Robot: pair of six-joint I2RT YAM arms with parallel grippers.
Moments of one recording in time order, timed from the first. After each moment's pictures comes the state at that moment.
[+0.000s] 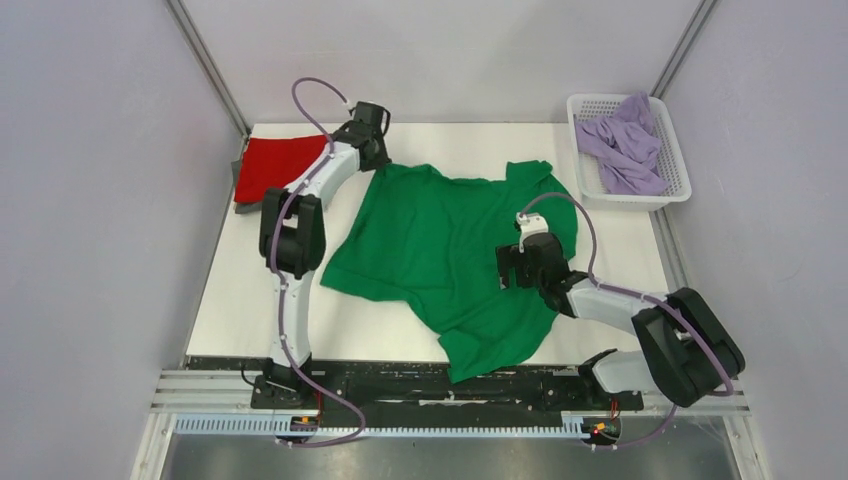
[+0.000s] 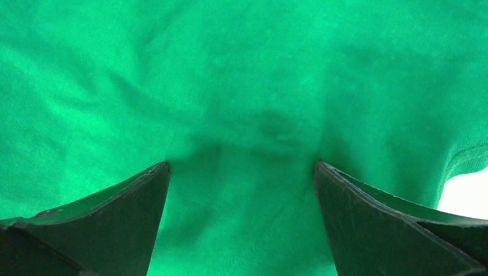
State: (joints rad) left arm -0.31 2.18 1.84 -0.52 -0.19 -0.44; right arm 0.48 1.31 0.40 0.18 0.18 0.18
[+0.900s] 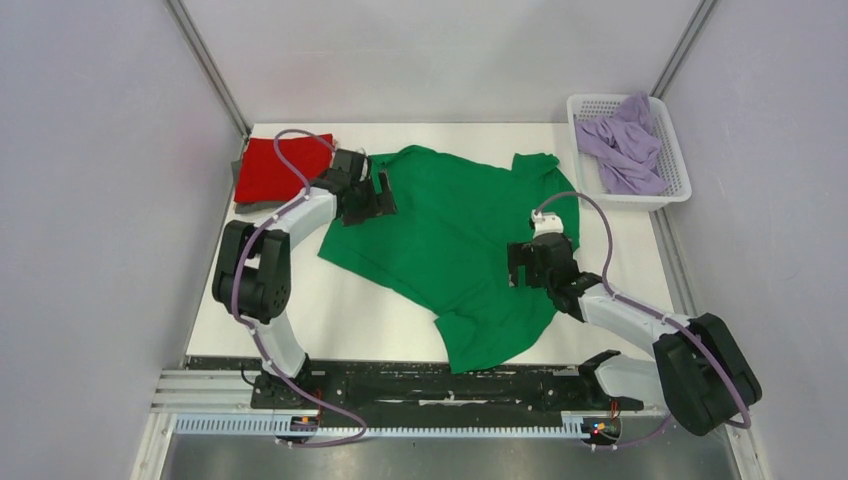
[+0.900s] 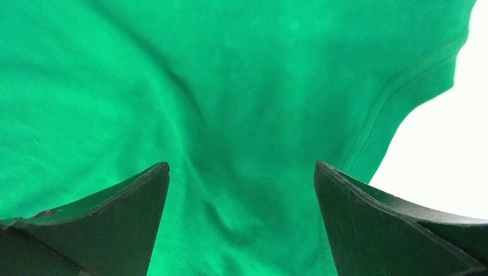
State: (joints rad) left arm -0.28 1.80 1.28 -0.38 0.06 -0.47; right arm 0.46 1.21 0.45 0.02 0.27 0.23
